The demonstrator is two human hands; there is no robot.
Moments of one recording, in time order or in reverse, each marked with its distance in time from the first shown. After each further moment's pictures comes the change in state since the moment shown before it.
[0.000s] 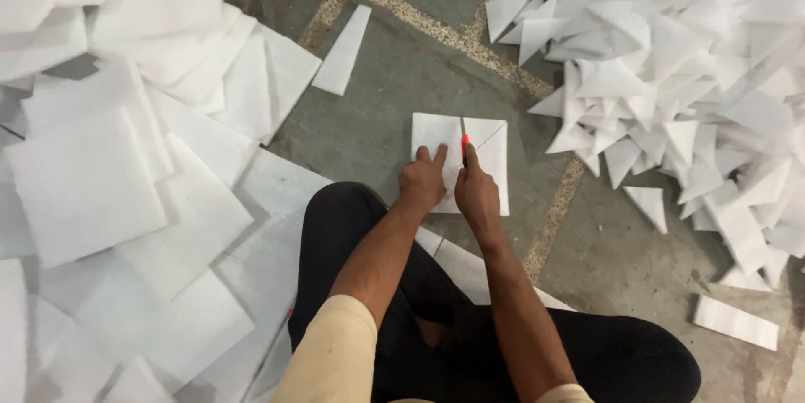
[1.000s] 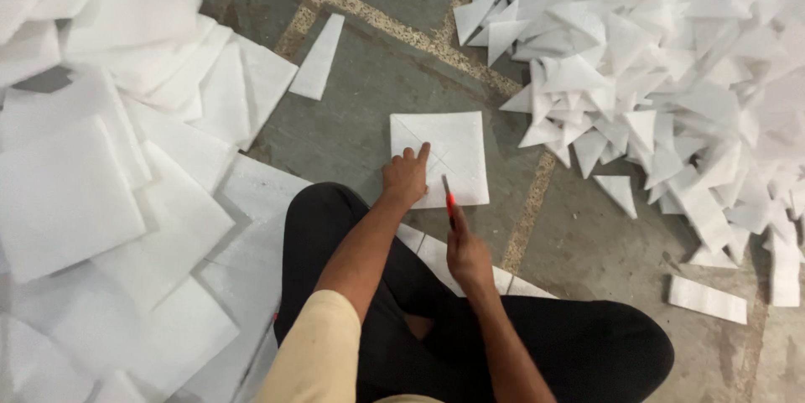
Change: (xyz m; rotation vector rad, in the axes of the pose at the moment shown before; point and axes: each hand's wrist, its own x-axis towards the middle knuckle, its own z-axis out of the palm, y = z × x) left_hand -0.010 0.006 -0.003 0.018 0.044 0.108; right_hand -0.124 0.033 -0.017 0.006 -0.193 0.183
